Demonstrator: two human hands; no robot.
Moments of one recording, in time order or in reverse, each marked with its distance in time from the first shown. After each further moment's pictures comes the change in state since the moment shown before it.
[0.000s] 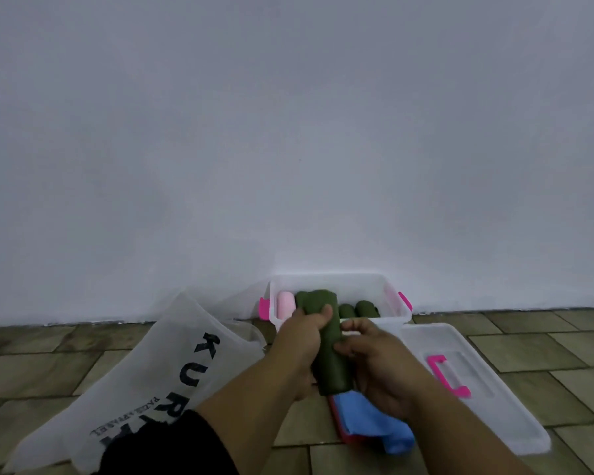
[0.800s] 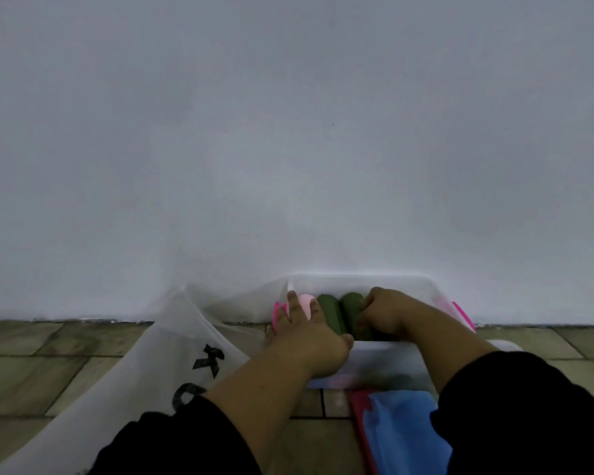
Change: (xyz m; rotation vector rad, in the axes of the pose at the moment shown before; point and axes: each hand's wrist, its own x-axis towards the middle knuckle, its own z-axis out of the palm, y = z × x) left_hand 0.113 0.006 -0.038 1.522 0.035 0.043; right_hand 0.168 -0.044 -0.016 -1.436 0.190 0.191
